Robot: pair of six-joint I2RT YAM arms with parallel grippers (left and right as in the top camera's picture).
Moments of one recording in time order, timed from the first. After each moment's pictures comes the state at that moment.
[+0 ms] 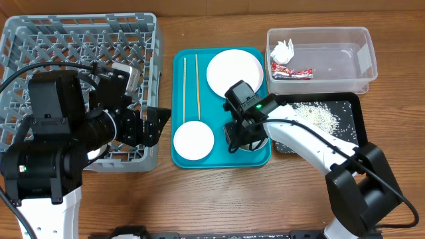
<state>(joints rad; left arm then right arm) 0.03 1.15 1.58 -1.27 0.50 0.13 0.63 1.81 1.27 -0.84 -0.20 0.28</state>
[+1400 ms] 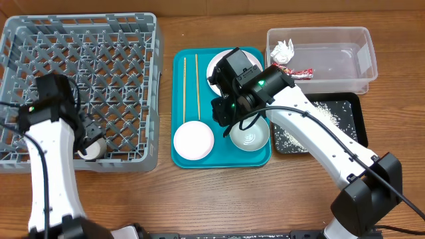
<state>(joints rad) 0.35 1.48 1.28 -1.23 -0.22 -0.39 0.64 1.82 1.65 -1.06 -0.29 0.26</state>
